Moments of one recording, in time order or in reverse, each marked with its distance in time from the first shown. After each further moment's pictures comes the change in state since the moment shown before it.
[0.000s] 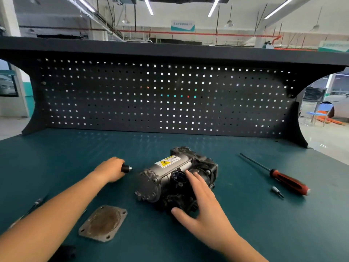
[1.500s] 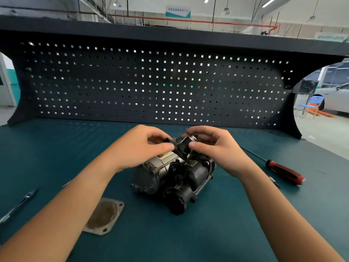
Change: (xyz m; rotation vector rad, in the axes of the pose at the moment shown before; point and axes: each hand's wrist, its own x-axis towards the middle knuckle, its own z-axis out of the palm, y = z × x) left_hand -0.100 0.102 -0.092 -0.902 0.068 0.442; right_hand 0.071 -0.009 -0.078 0.663 0.046 0.047
